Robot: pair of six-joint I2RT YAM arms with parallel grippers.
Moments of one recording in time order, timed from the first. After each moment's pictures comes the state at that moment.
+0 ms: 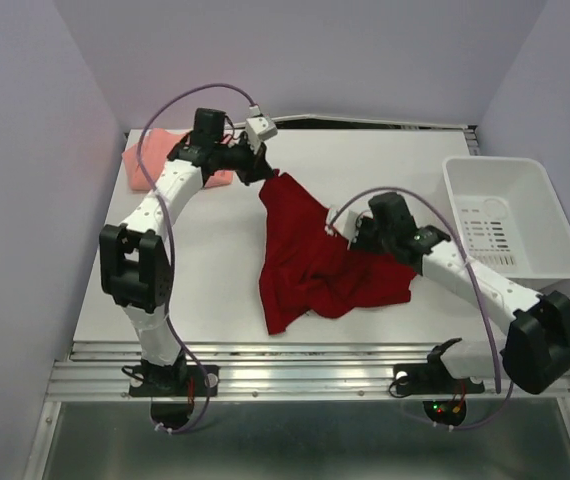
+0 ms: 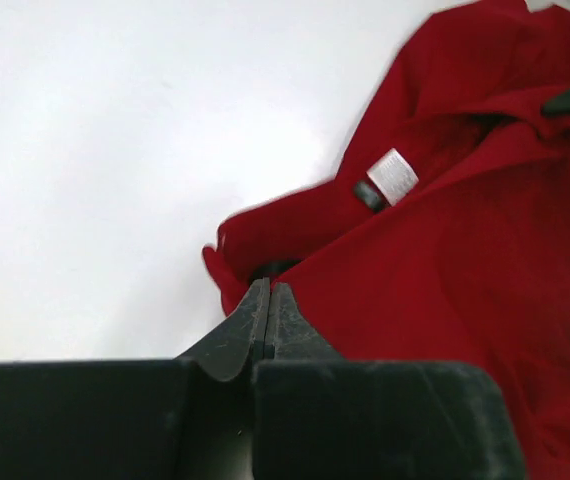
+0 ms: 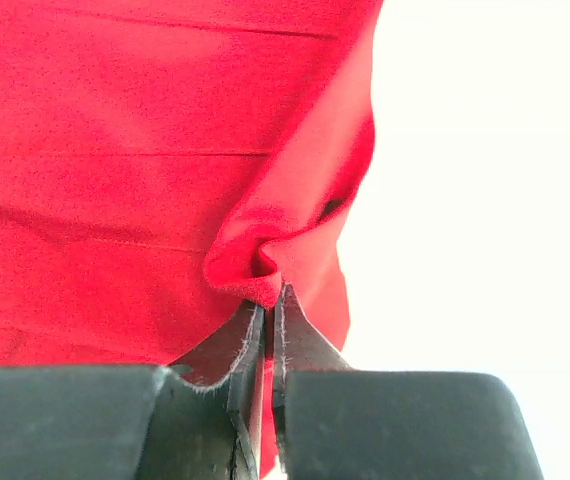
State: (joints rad) left arm -0.31 1.85 1.61 -0.49 0.80 0.44; right arm 0.59 1.23 0.79 -0.41 0.01 -0.83
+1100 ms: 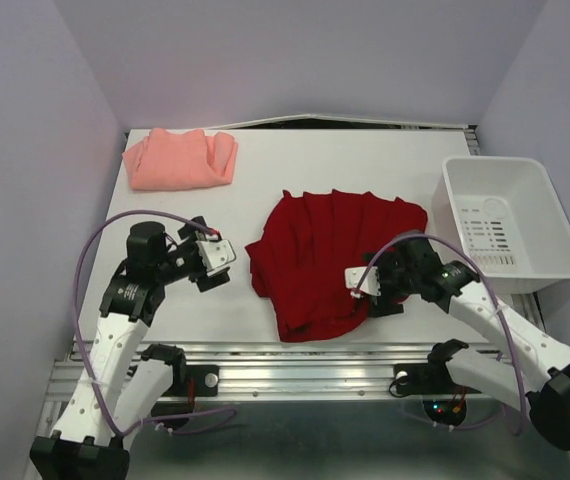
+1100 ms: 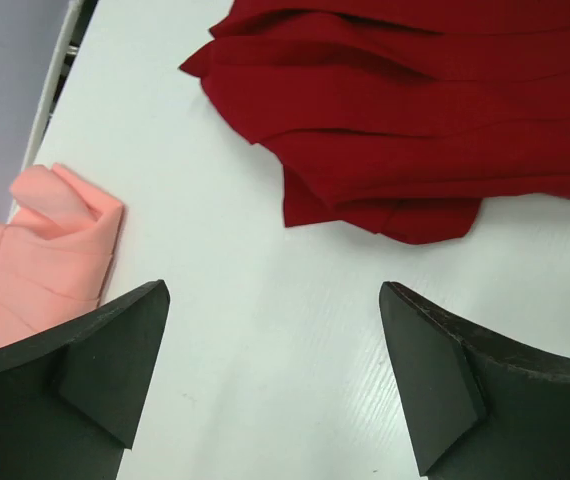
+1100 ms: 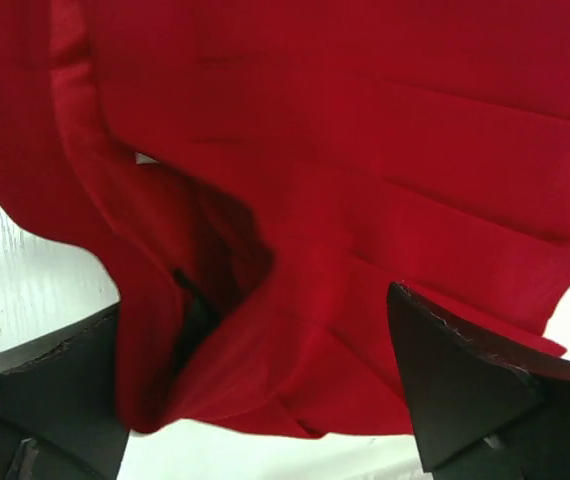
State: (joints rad) left arm -0.17 0.73 0.71 -0.54 0.63 0.87; right arm 0.51 0.97 0.66 -0.64 -0.35 -1.12
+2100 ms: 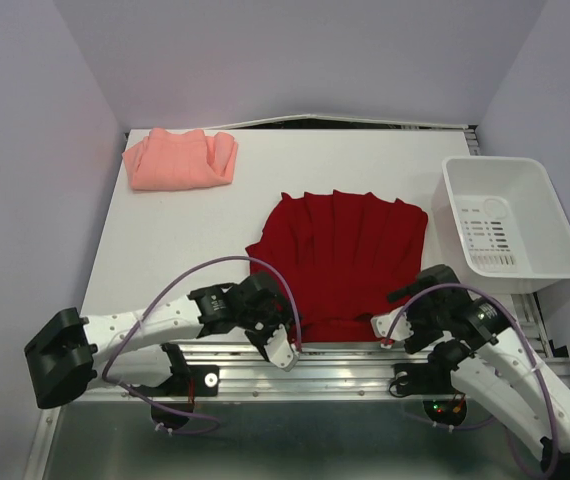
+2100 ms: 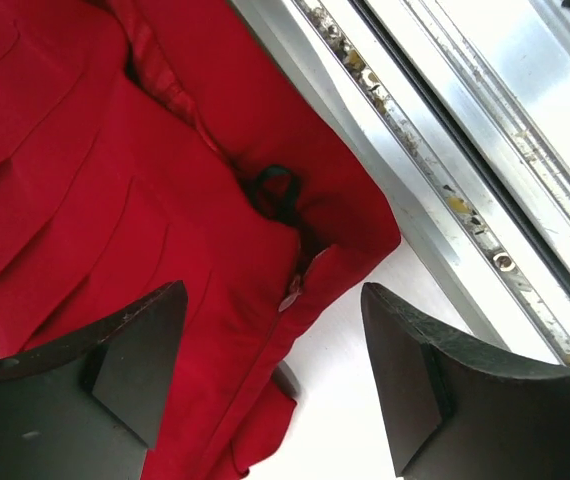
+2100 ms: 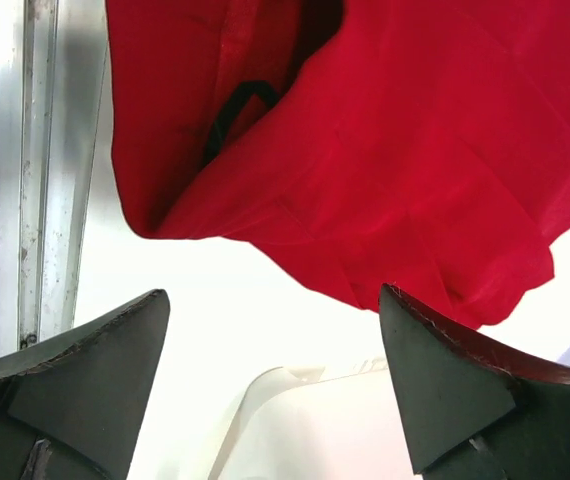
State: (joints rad) left arm -1.06 1.08 0.58 -0.43 0.35 1.26; right arm 0.52 0.57 0.55 -1.06 -0.17 -1.42
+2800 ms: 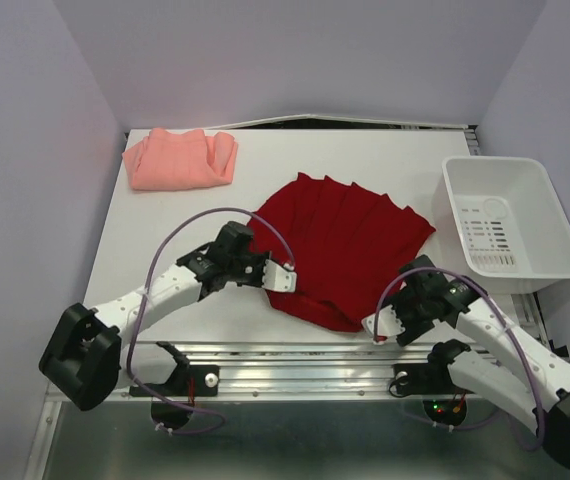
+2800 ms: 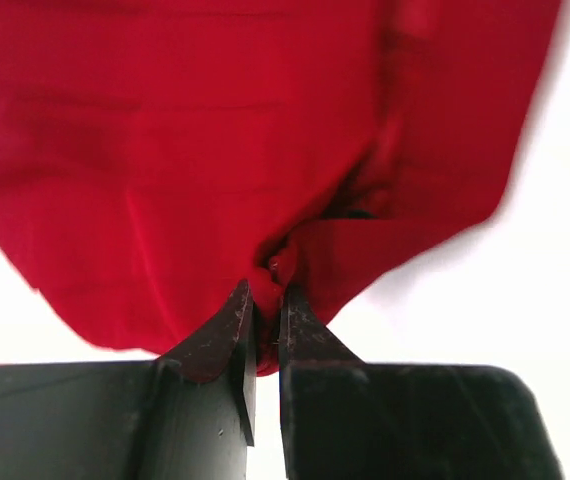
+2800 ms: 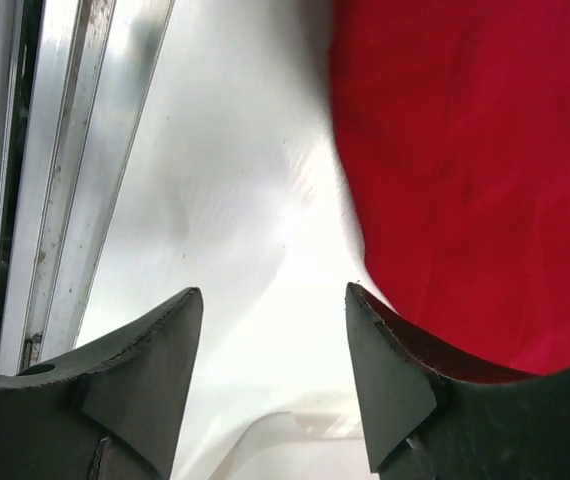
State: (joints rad) left arm -0.71 1.20 0.66 -0.32 0.32 1.13; right arm 0.52 0.82 0.55 -1.01 -0.19 -1.51
